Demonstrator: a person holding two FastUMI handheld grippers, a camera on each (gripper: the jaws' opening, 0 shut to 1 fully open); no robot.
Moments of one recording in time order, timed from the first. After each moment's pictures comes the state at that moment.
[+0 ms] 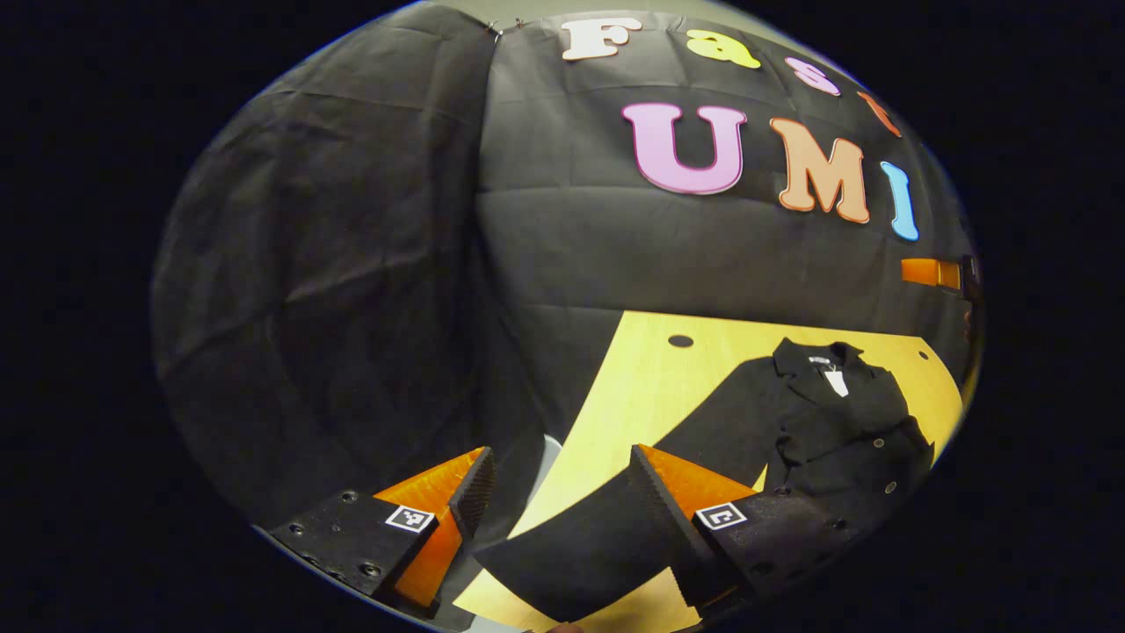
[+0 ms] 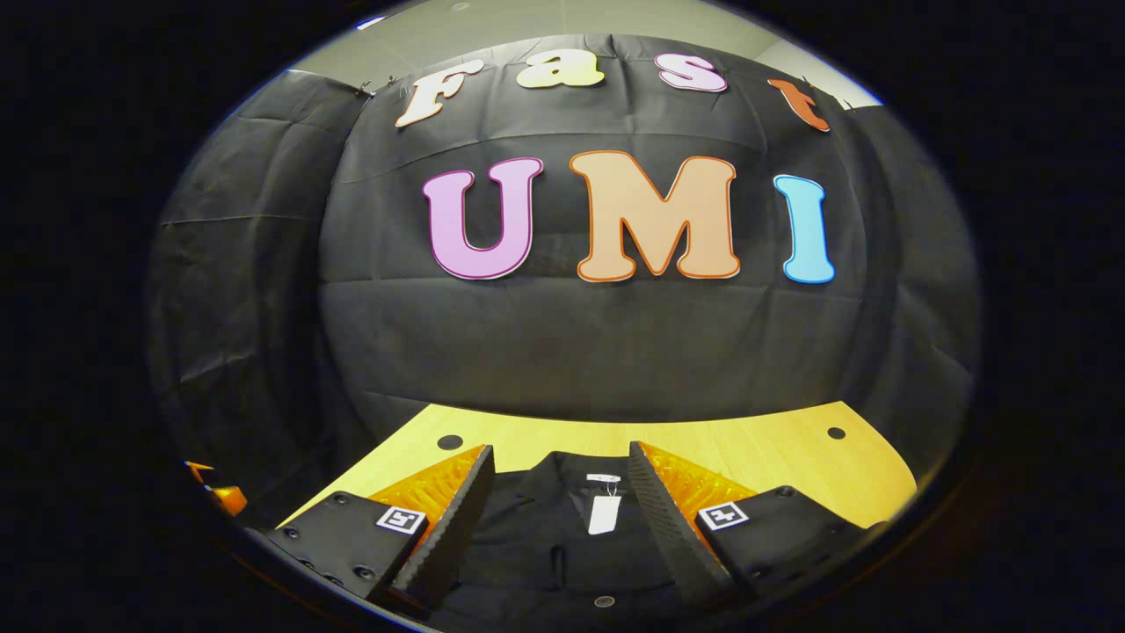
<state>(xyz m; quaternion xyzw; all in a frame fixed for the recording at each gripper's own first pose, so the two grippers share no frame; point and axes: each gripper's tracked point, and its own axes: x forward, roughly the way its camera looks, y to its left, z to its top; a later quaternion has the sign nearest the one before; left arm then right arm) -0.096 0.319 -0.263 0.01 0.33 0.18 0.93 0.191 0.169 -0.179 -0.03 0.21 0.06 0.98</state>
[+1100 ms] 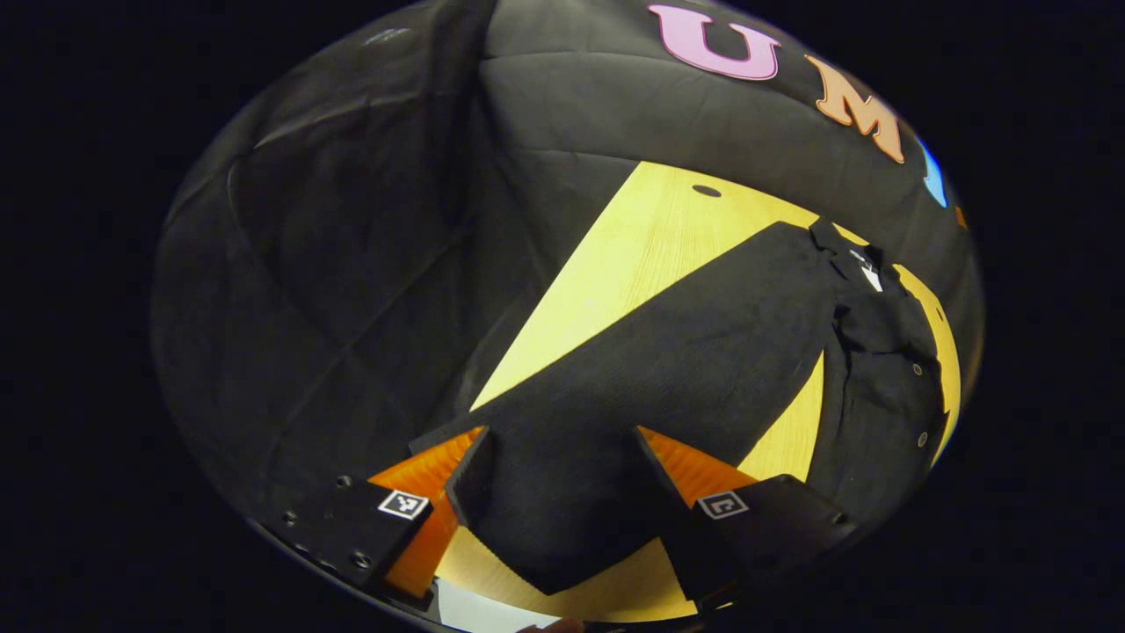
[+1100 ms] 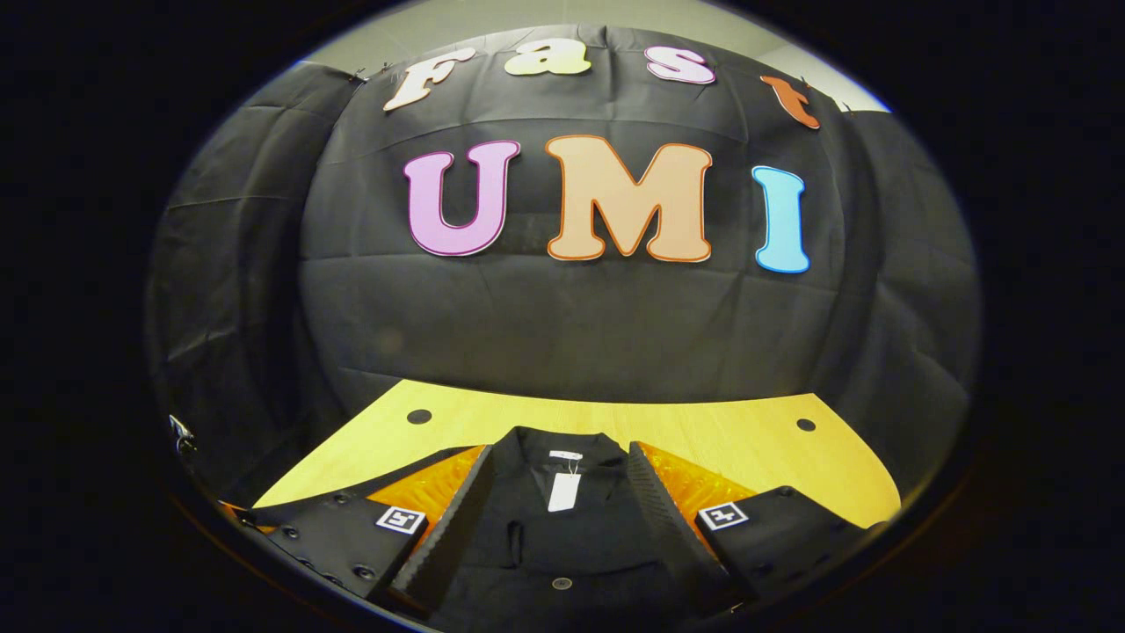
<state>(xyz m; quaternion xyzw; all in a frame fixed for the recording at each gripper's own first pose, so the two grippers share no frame) -0.167 0.305 -0.385 -0.05 0.49 0.19 0.85 0.174 0.127 -0.192 -0.05 0.23 0.03 0.97</state>
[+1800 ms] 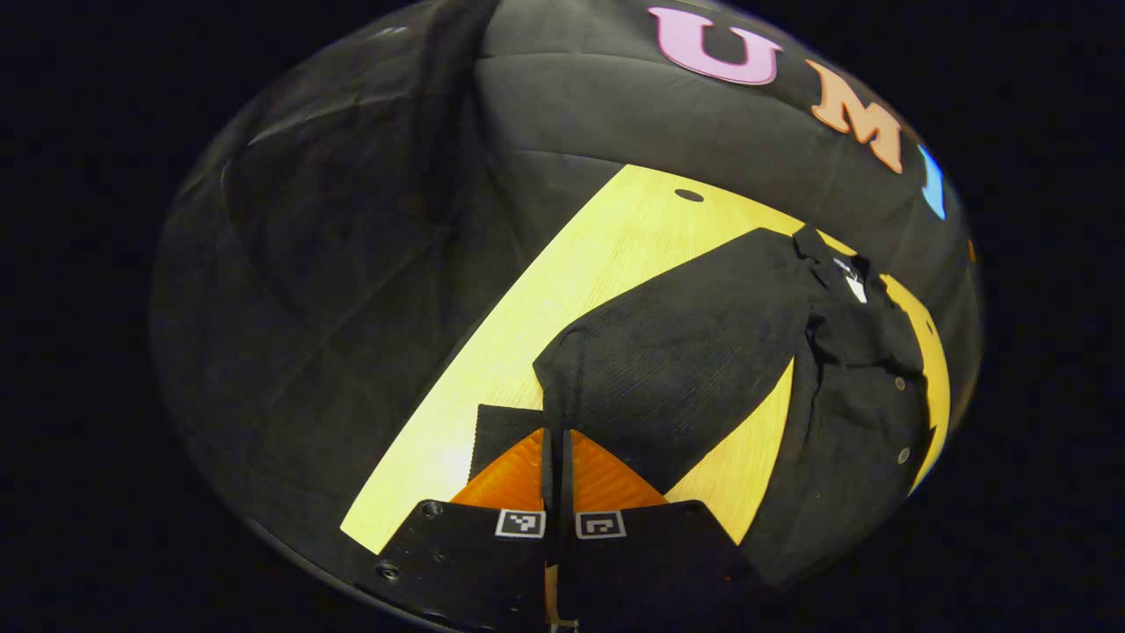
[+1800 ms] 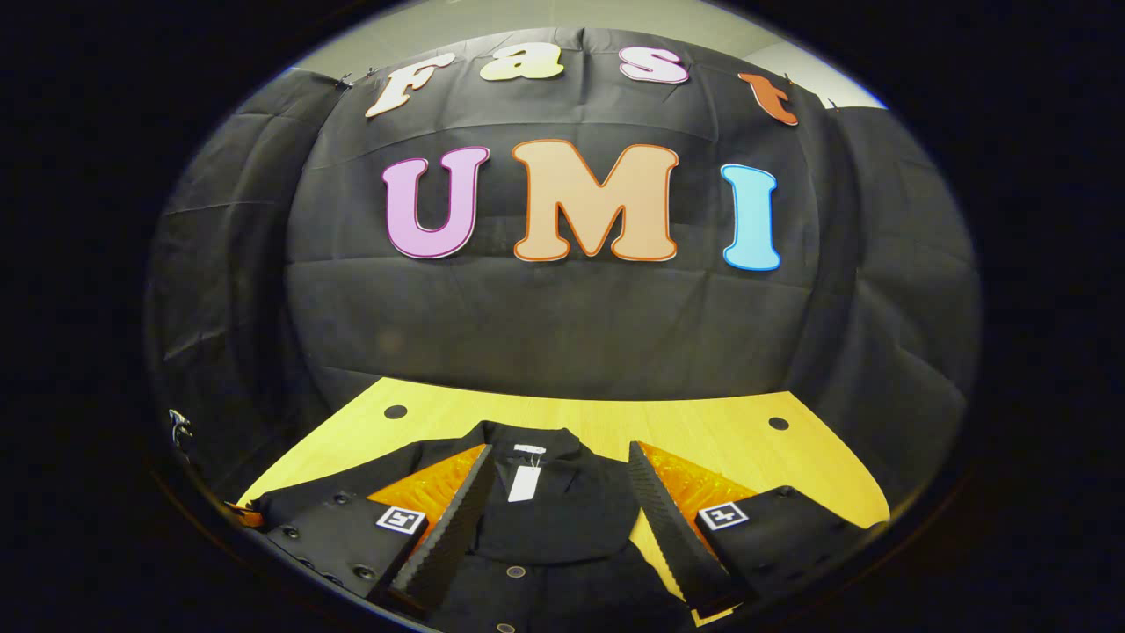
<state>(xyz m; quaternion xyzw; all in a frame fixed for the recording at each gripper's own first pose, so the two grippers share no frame) -0.160 0.277 -0.369 -0.09 0.49 0.20 0.84 0.157 0.067 -0.180 -0.04 0.23 0.00 0.97</state>
